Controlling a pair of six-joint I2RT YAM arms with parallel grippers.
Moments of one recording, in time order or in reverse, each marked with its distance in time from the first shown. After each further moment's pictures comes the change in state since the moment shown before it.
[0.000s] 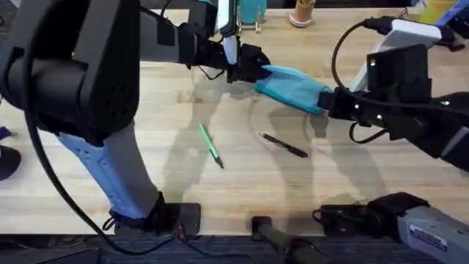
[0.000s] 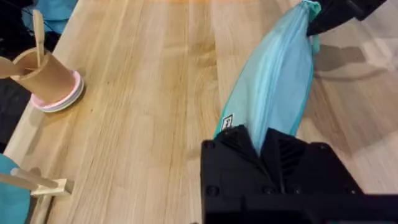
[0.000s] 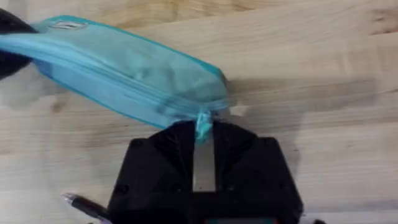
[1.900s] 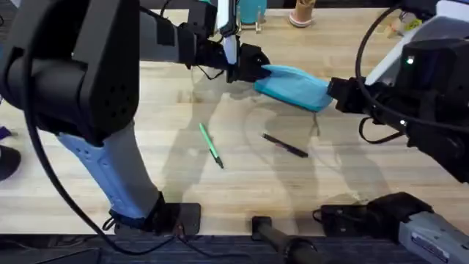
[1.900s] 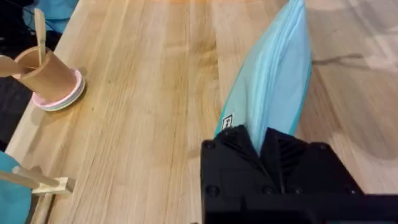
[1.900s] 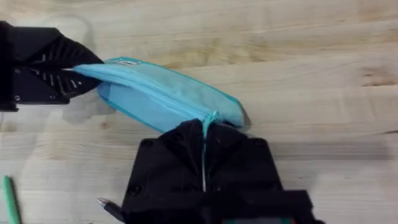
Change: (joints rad) left arm 0.000 0.000 0.000 0.000 -0.002 0.000; right arm 0.000 -0.195 -0.006 0.048 -0.032 -0.062
